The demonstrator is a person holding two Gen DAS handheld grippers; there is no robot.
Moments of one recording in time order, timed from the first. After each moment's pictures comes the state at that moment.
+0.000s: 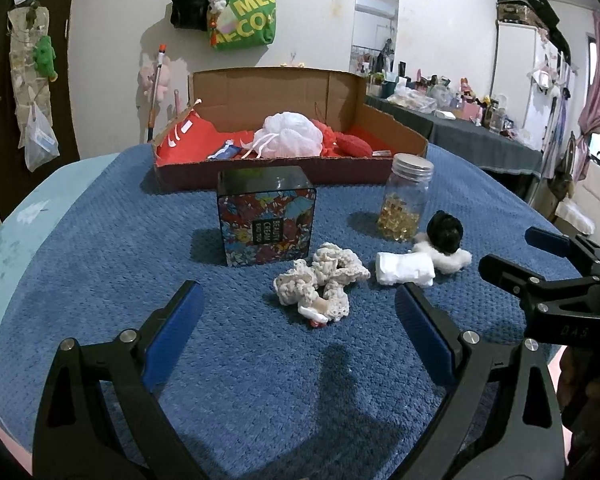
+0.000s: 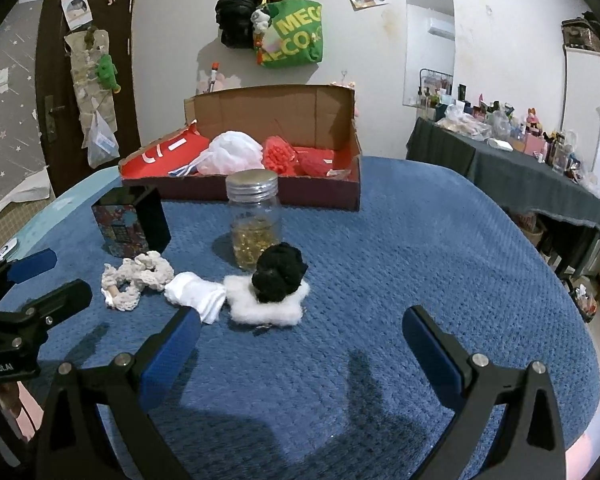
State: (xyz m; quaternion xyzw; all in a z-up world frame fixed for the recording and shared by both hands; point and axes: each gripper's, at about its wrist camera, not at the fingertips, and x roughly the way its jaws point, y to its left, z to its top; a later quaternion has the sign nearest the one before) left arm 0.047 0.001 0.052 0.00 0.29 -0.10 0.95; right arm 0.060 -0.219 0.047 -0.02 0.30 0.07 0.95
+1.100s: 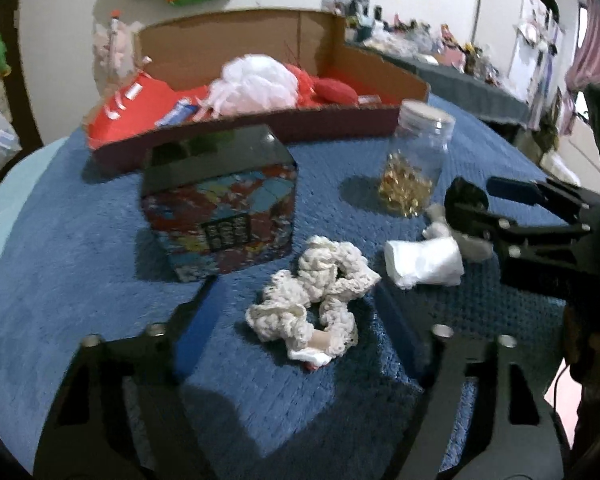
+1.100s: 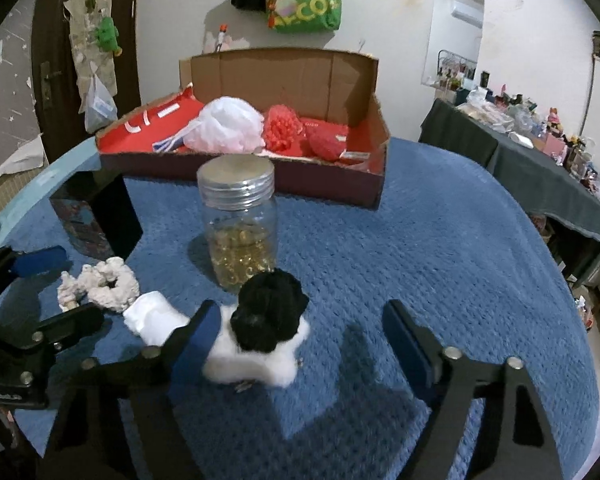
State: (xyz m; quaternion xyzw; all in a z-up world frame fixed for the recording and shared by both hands) left arm 0.113 -0.016 0.031 0.04 0.38 -0.15 0.91; right arm 0.132 -0.207 0.037 -0.06 0.36 0.08 0.93
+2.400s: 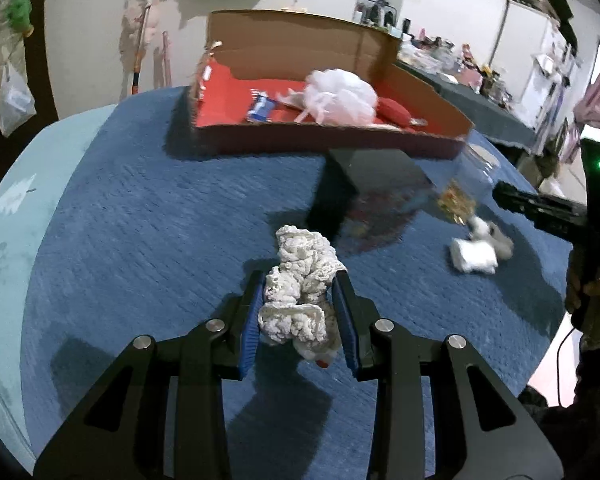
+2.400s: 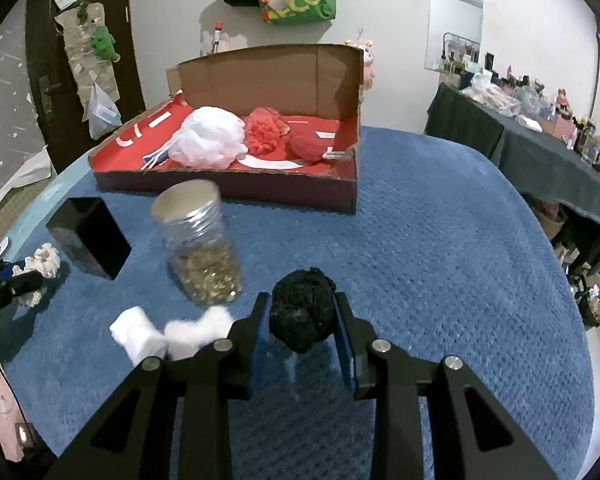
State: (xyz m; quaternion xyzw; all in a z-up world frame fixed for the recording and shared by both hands) left arm 0.113 0.088 0.054 -0.02 0.40 -0.14 0.90; right arm 0.153 -0.243 0.051 -0.03 0.38 0.11 0.92
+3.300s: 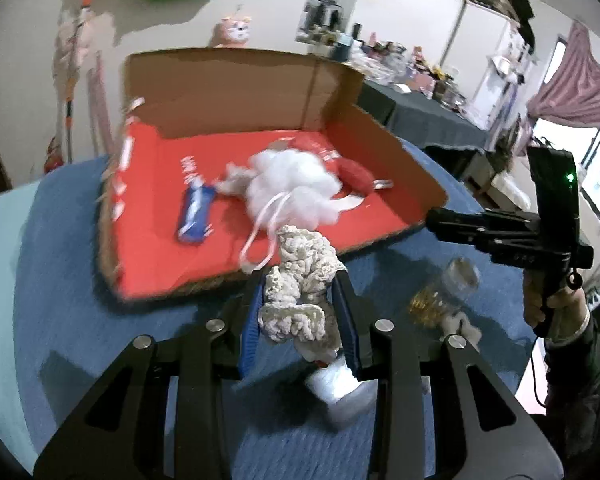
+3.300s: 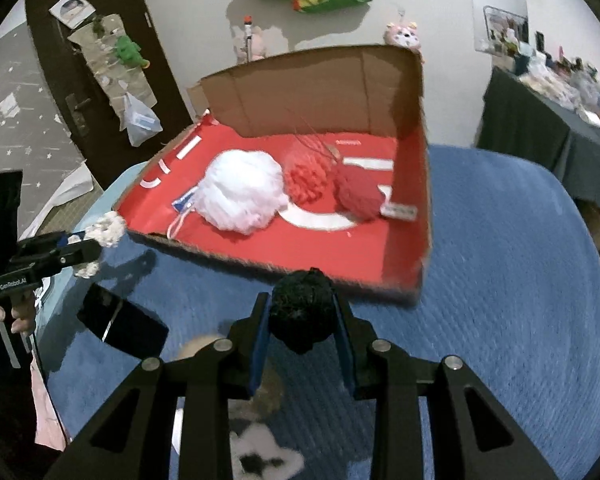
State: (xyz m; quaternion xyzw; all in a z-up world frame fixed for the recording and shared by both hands) left arm 0.230 0.061 0.108 -0.02 0.39 -0.25 0.88; right arm 0.245 -0.223 0.086 0.01 0.41 0.21 0.89
